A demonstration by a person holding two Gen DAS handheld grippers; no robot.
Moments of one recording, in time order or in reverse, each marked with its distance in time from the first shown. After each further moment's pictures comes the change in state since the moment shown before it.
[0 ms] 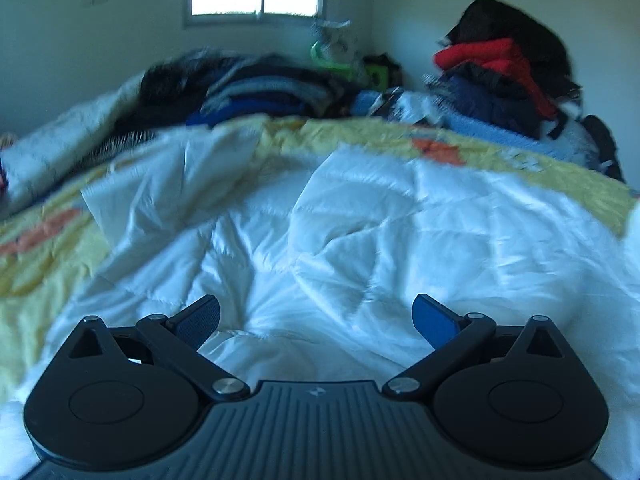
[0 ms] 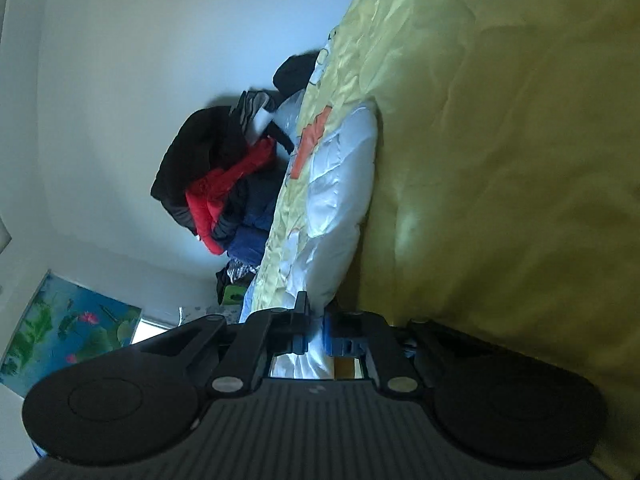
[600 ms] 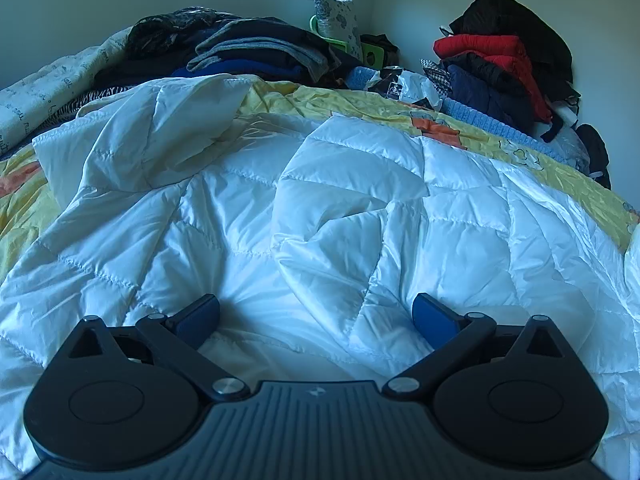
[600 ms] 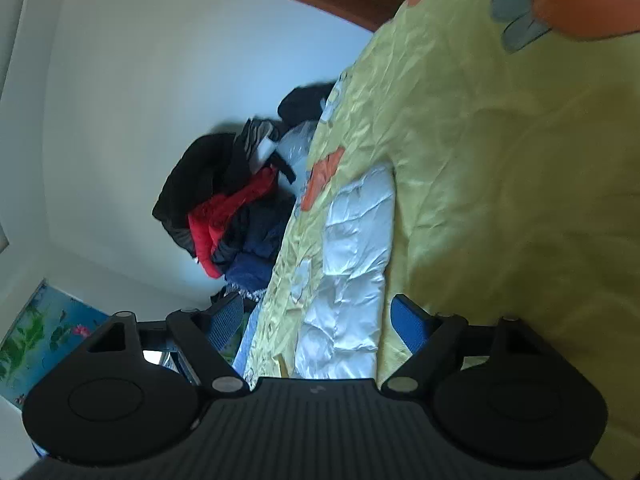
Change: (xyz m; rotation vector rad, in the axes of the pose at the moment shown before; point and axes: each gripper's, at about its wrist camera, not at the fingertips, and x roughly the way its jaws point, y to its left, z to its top) left arm 0.054 0.011 -0.003 -0.105 0.101 -0.072; right arm -0.034 0.019 -0.008 -0.035 -0.091 -0.021
